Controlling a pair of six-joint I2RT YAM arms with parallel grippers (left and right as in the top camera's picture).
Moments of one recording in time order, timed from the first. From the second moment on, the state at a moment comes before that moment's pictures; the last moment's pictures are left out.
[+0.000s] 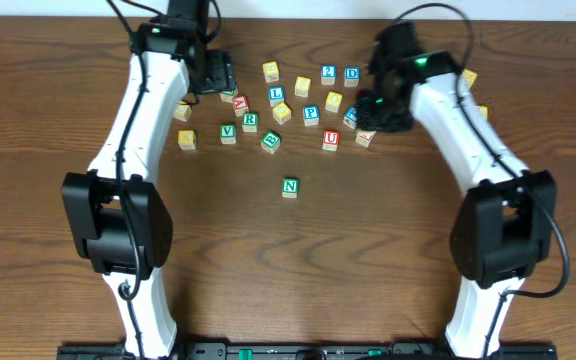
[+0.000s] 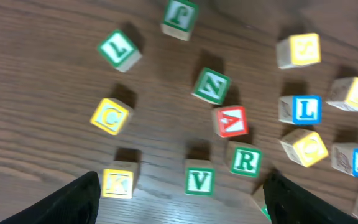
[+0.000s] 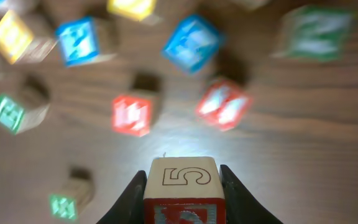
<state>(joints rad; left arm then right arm) -0.14 2.08 1.95 -1.02 -0.06 -0.28 0.28 2.05 1.77 -1.02 -0.14 0.29</state>
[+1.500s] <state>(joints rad) -0.10 2.08 1.95 -1.05 -0.06 -0.30 0.61 2.05 1.49 -0.83 -0.05 0.47</state>
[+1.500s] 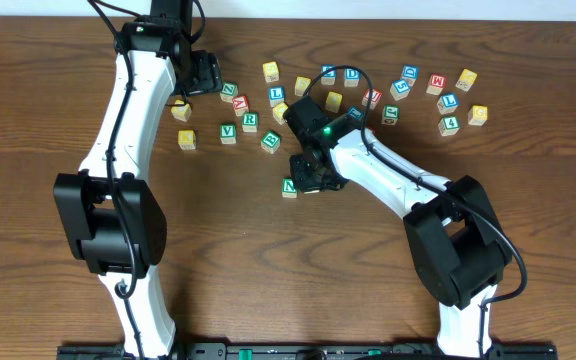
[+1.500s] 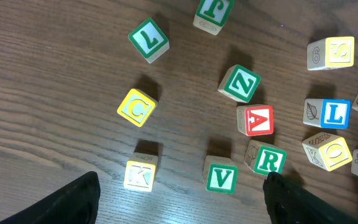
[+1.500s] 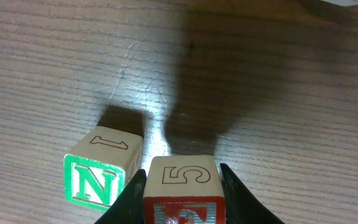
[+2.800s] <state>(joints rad) -0.10 2.08 1.95 -1.06 -0.06 -0.30 0.61 2.08 1.48 -0.84 -0.04 0.49</state>
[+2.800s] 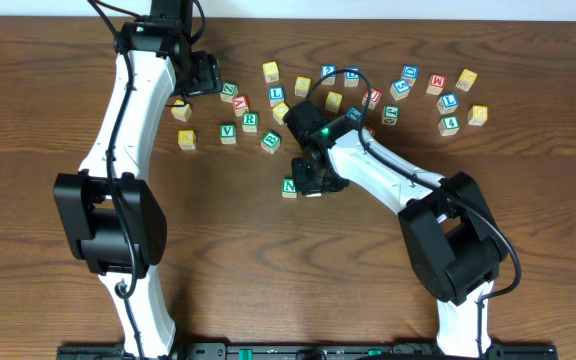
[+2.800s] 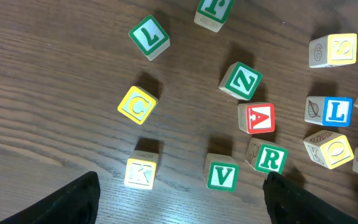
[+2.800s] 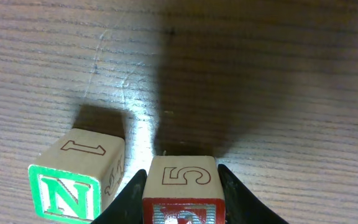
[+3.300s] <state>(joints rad) -0.10 2.08 1.95 -1.07 -0.06 -0.30 0.61 2.08 1.48 -0.85 -0.04 0.50</state>
